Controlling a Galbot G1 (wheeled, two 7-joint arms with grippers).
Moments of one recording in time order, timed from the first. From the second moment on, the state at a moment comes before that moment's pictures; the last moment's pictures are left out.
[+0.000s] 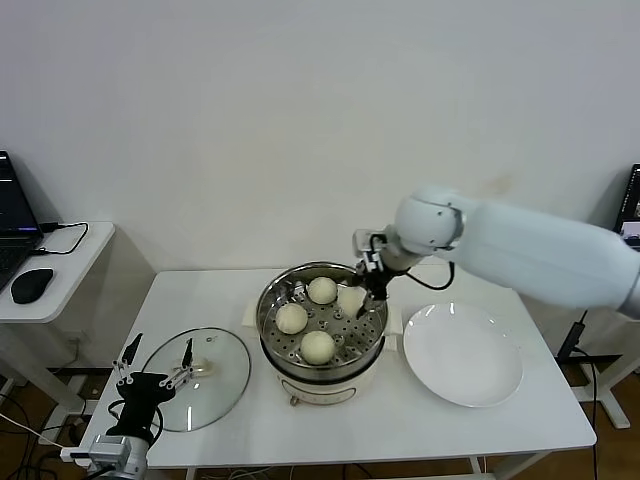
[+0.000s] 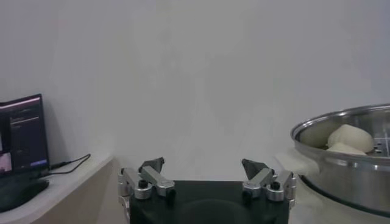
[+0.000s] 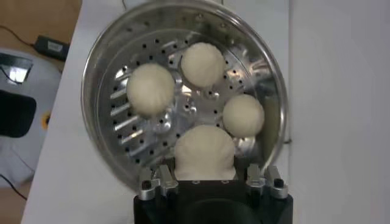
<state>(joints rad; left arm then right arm) 1.67 -1.17 -0.63 -2.13 -0.15 0.00 -0.16 0.51 0.94 -1.21 1.53 0.44 -0.62 -0.90</state>
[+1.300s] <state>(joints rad) 1.66 -1.16 -0.64 -2.11 -0.17 -0.01 -0.16 0.19 0.73 -0.84 1.70 0.58 -0.62 -0.54</state>
